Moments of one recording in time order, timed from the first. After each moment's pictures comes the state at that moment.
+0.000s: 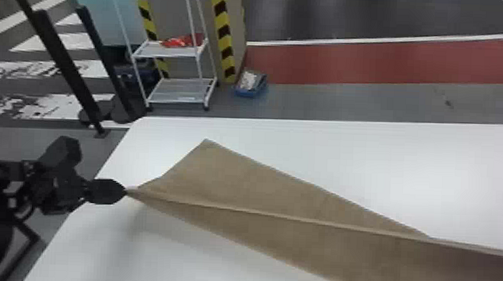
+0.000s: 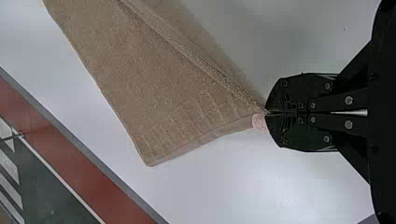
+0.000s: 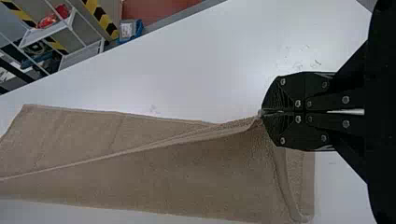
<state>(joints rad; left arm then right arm) 0.07 0.56 0.38 -1.65 -0.45 0.23 -1.23 0.48 -0.43 -0.43 -2.44 0.64 0.32 1.36</state>
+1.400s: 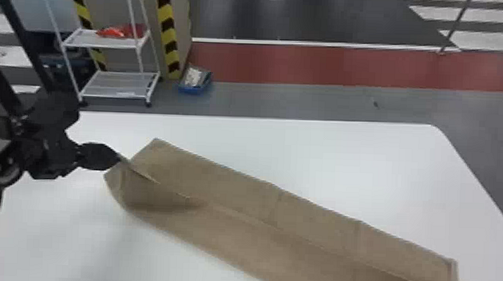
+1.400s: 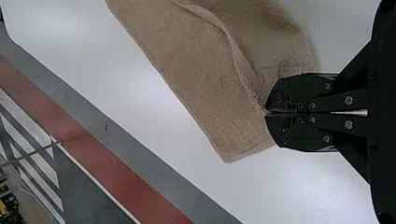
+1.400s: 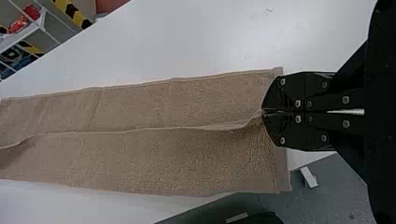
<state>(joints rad) -0.14 0.47 0.10 -1.73 -0.51 0.41 -1.19 0.67 -0.19 -0.63 -2.40 0.58 0.12 1.36</state>
